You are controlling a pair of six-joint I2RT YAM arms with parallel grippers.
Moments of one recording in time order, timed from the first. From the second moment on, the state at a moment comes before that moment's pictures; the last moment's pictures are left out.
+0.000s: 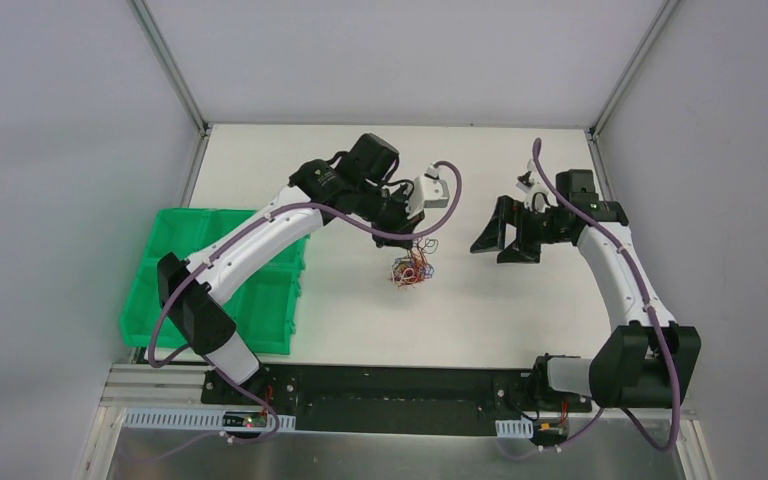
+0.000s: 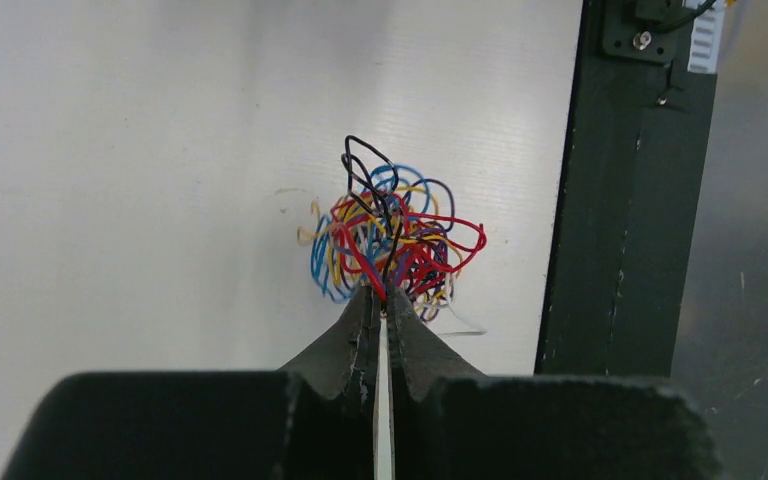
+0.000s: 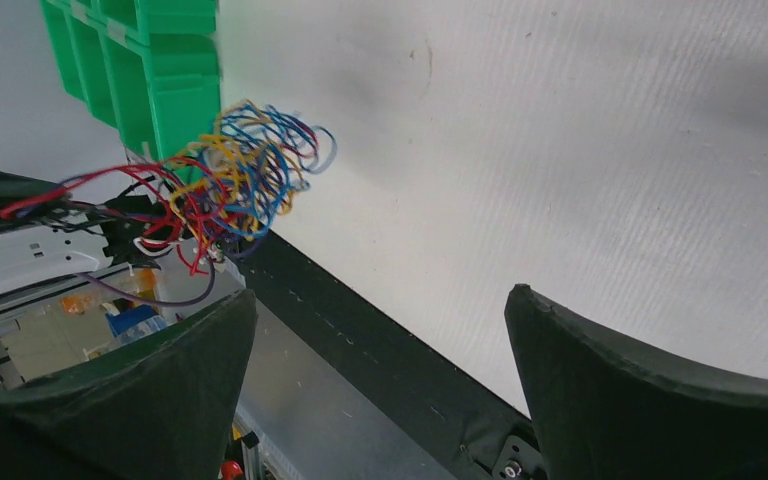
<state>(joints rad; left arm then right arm) -0.78 1.62 1.69 -0.93 0.53 0.41 0.02 1.27 1.08 -0.96 -0.74 0.14</state>
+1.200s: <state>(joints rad) -0.82 1.51 0.90 -0.57 0.51 1.01 0.53 1.85 1.27 -0.71 -0.66 0.33</state>
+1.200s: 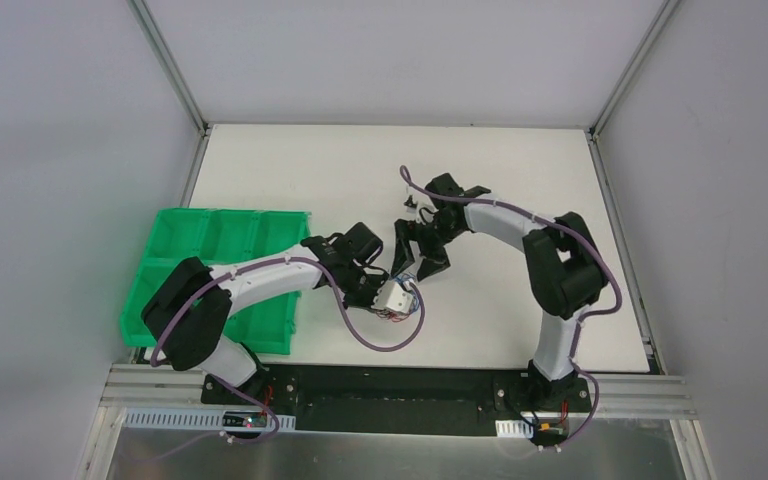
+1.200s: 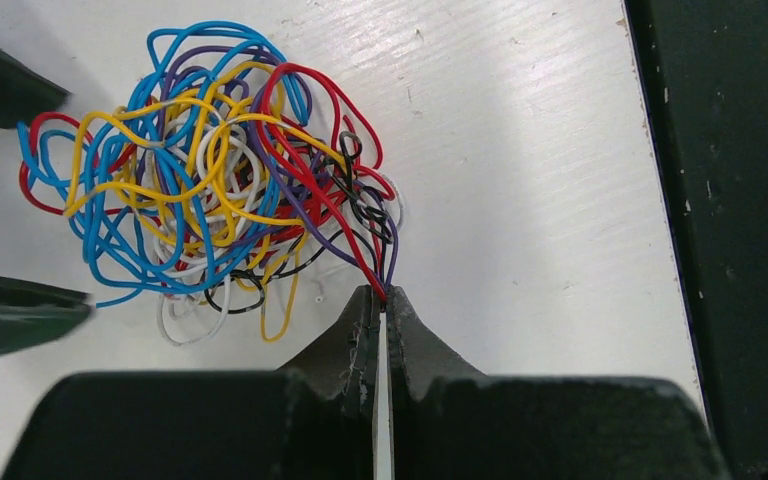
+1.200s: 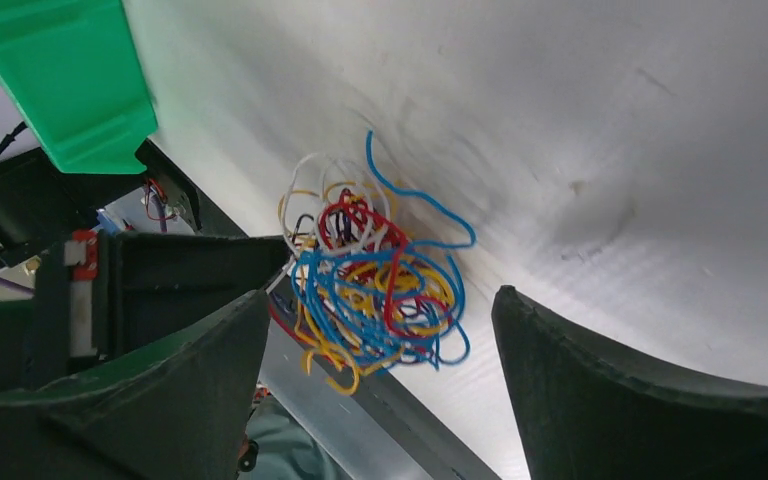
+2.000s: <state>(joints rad) -0.53 1.14 0.91 -0.55 0.37 0.73 -0.17 1.59 1.34 -0.81 -0.65 0.28</state>
